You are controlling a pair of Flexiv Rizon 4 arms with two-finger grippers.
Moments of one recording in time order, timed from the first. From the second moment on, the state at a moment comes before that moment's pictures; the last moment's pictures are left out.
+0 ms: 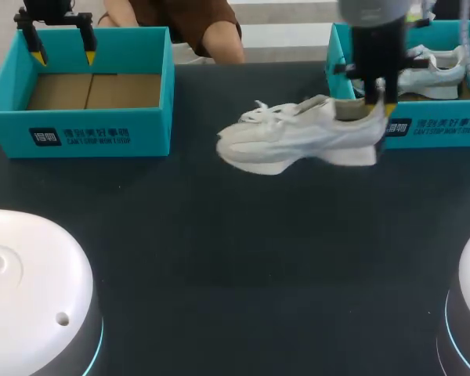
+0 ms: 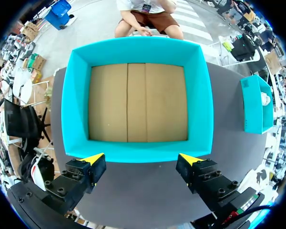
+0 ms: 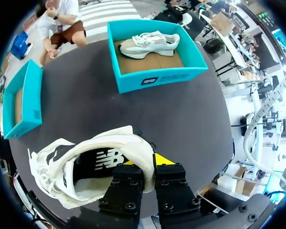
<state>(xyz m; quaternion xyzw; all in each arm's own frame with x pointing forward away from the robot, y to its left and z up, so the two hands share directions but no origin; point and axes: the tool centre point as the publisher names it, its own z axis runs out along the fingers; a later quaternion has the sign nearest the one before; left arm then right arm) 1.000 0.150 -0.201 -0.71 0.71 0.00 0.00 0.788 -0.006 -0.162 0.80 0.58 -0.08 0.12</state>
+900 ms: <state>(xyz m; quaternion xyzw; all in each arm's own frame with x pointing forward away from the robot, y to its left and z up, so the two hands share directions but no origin) 1.000 0.150 -0.201 -0.71 0.71 0.00 0.00 0.707 0.083 -0.195 0.76 0.63 -0.10 0.13</state>
